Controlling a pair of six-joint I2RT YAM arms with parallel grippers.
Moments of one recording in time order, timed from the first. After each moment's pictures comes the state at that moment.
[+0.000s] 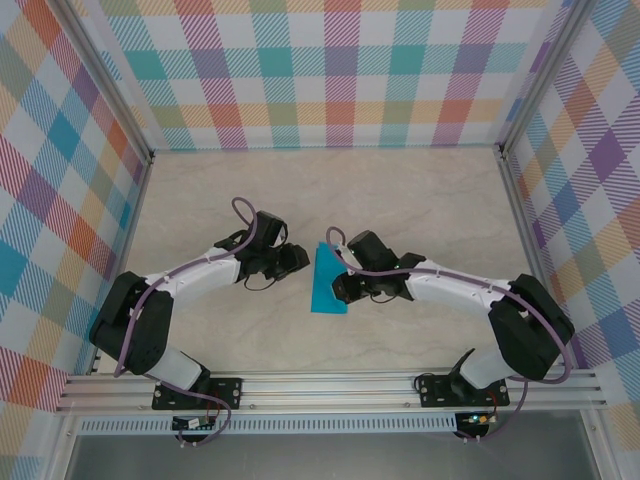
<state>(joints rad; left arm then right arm) -0.54 1.51 0.88 -0.32 0.28 -0.89 0.78 1.47 0.83 -0.33 -0.29 0.39</state>
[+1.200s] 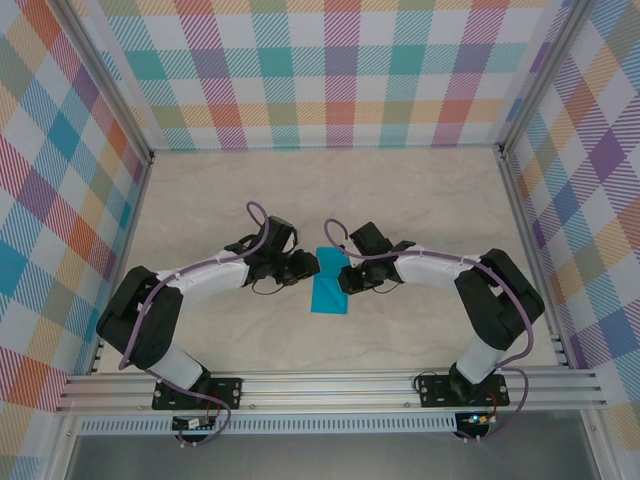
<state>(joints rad) -0.60 1.56 0.87 -0.23 0.36 -0.88 0.67 1.68 0.91 -0.34 -0.31 0.31</state>
